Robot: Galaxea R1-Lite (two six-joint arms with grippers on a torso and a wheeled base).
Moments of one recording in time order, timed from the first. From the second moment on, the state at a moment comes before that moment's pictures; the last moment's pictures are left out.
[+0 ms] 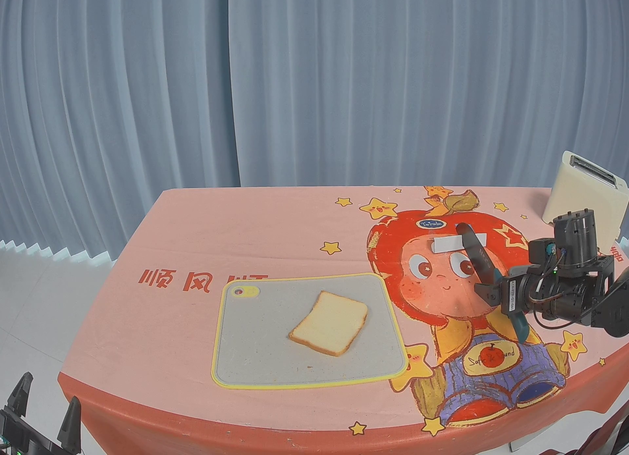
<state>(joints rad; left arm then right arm) 0.00 0.03 -0.02 0.00 0.01 0.00 0.33 1.62 -0.57 -0.39 -0.22 0.10</state>
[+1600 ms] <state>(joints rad) 0.00 0.03 -0.02 0.00 0.01 0.00 0.36 1.58 -0.58 -0.40 -0.25 0.10</state>
